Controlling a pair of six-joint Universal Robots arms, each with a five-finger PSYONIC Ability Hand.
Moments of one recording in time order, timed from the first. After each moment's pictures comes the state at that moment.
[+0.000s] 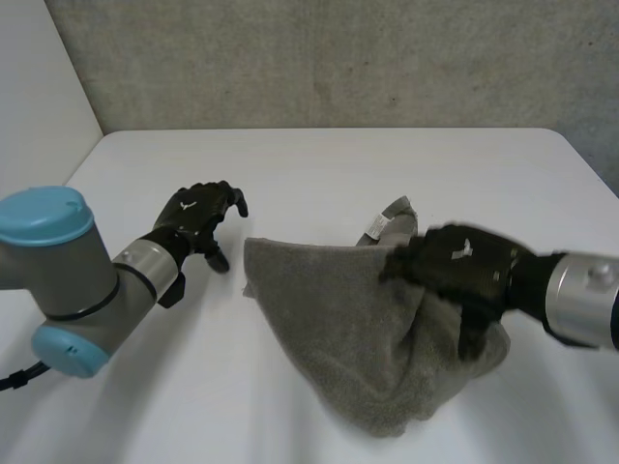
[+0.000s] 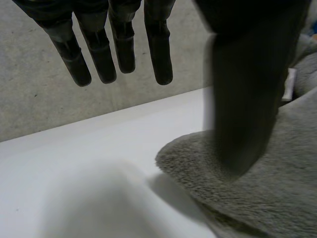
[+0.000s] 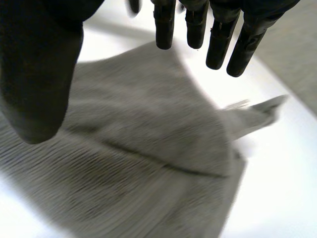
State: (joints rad) left arm 4.38 -2.10 -1.56 3.49 -1.29 3.09; right arm 1.79 -1.41 1.53 0.54 0.96 2.39; left_hand 0.39 0.40 0.41 0.41 0.18; right_hand 0.24 0.25 0.25 0.26 0.06
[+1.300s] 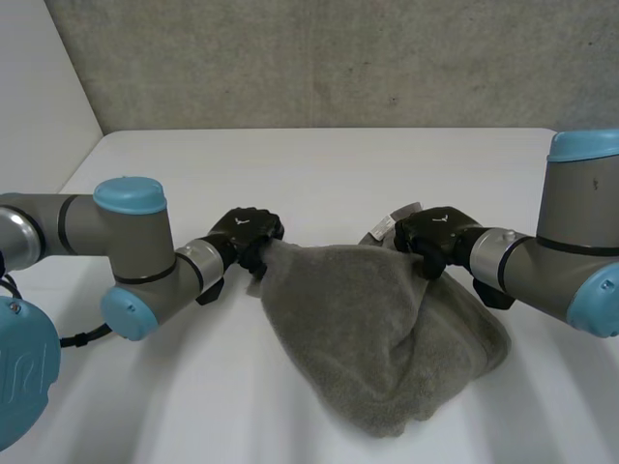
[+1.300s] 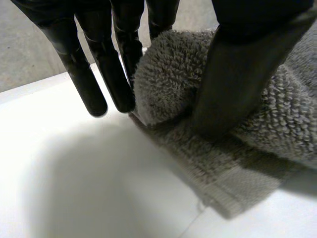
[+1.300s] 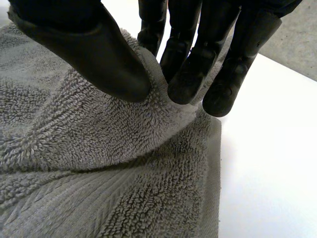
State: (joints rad) left arm 4.31 -2.47 -1.09 3.20 -1.21 3.26; right arm 1.89 -0.94 1.23 0.25 1.20 2.81; left_hand 0.77 0.77 0.78 0.77 0.59; right_hand 1.33 1.32 1.34 1.34 1.17
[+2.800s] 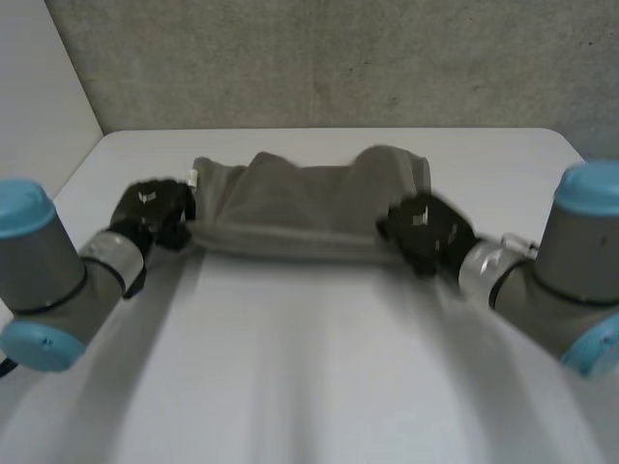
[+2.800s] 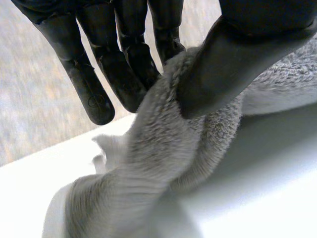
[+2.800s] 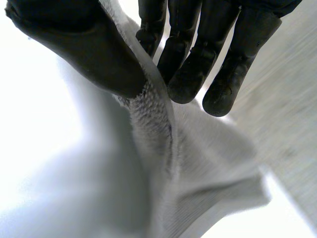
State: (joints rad) left arm 4.48 -2.04 -1.63 3.50 -1.35 3.24; right arm 1.92 -1.08 1.51 -0.12 1.13 2.51; left_hand 1.30 1.35 1.34 1.36 1.15; right_hand 1.34 1.34 1.35 1.35 1.17
